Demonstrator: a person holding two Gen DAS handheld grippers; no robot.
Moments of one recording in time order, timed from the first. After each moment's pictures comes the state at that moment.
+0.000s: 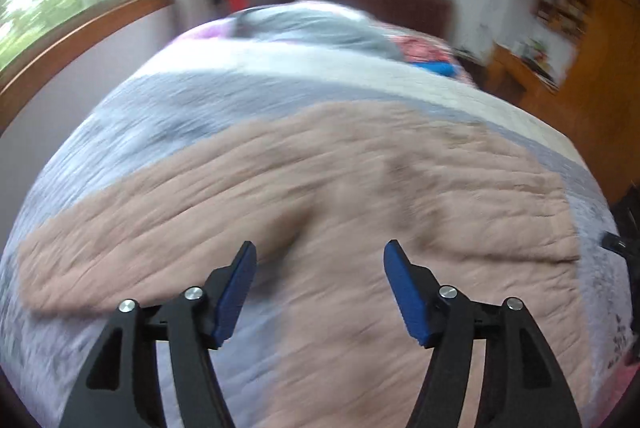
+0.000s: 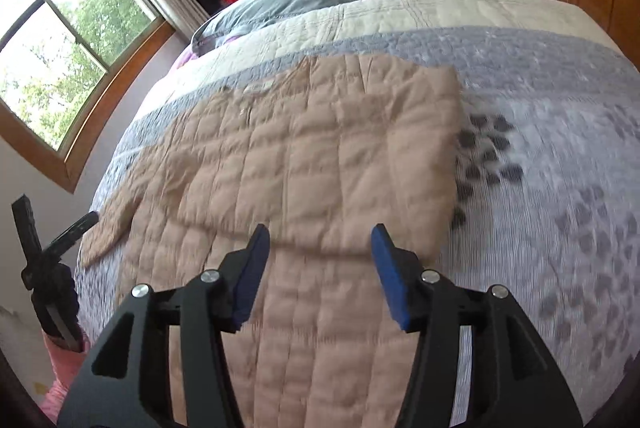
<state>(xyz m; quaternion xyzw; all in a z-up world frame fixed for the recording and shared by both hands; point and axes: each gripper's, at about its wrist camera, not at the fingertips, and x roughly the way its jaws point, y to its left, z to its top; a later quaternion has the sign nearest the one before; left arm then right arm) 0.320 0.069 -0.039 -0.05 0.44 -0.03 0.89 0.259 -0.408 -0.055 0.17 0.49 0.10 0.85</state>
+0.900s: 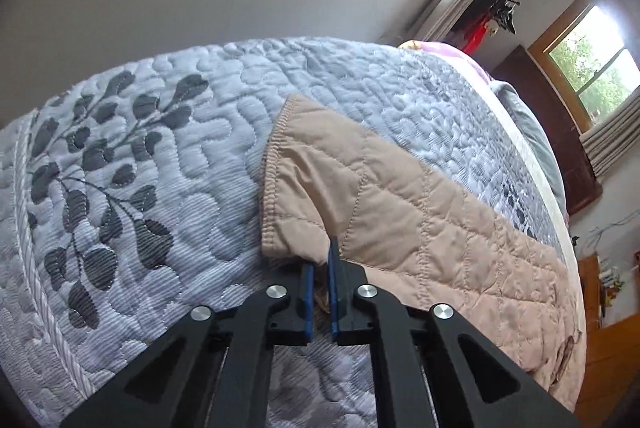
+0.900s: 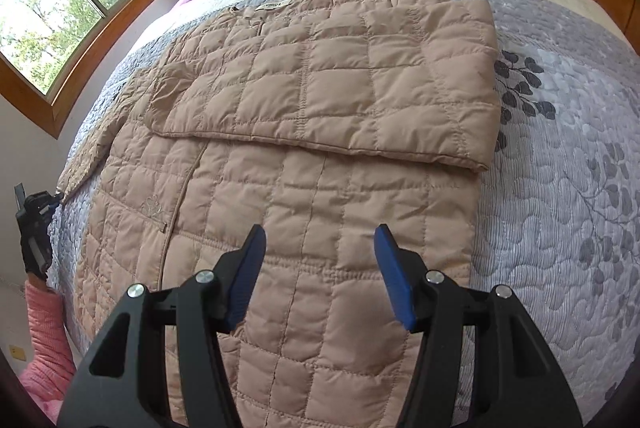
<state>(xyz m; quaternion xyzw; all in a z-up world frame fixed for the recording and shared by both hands) 0.280 0.371 -0.126 -0.34 0.39 0.22 0.82 0.241 -0.358 -0.108 0.11 0.55 0.11 0.82</state>
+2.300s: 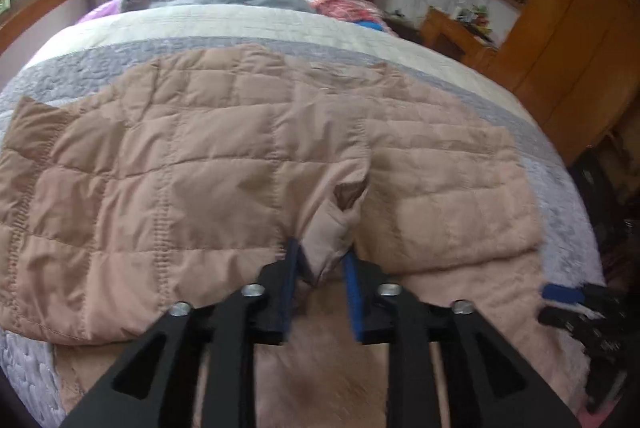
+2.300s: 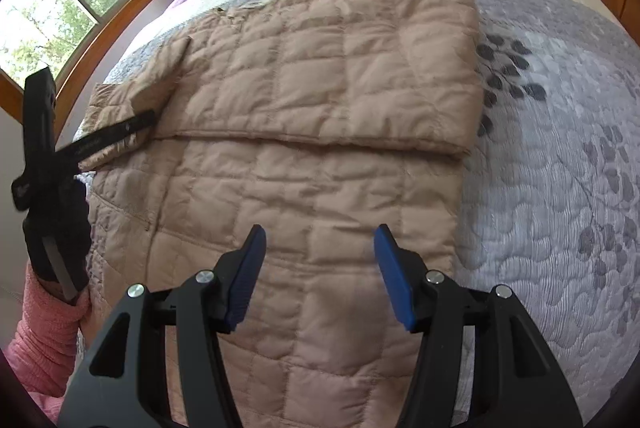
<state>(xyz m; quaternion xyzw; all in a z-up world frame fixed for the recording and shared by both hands) 0.371 -0.095 -0.093 -0.05 0.47 -0.22 0.85 0.239 -0.367 -0.112 0.12 0.54 0.10 0.82</state>
